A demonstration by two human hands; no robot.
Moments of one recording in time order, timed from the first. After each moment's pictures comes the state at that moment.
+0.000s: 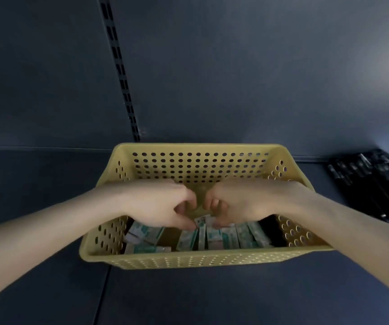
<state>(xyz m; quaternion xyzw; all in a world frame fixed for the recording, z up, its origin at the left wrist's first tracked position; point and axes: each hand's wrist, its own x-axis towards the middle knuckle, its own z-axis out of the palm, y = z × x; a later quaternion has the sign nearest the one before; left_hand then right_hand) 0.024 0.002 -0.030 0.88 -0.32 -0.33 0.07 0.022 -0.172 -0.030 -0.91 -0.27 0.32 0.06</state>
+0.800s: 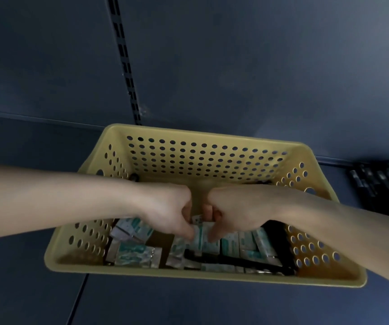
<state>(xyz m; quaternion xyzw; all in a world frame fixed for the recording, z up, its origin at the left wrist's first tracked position) 0.034 -0.016 -0.066 0.88 -0.21 -0.42 0.13 0.041 -0.163 -0.056 -0.86 -0.31 0.40 0.03</state>
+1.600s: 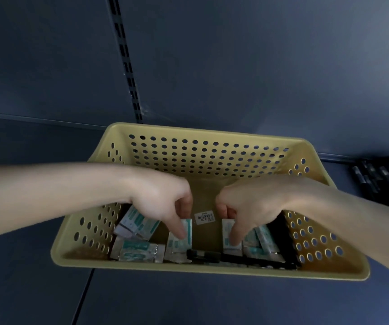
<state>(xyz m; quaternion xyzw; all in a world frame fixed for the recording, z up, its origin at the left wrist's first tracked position) 0.041 -0.007 -0.044 0.84 -0.25 -0.47 0.11 0.042 -0.171 -0.043 -0.84 -0.30 0.45 -0.05</state>
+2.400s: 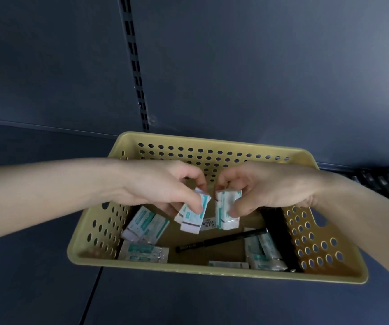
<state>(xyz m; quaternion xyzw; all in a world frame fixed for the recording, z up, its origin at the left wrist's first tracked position) 0.040 0.007 -0.037 0.78 -0.09 -0.43 0.46 0.046 -0.194 -0.021 -0.82 -0.17 0.42 0.34</state>
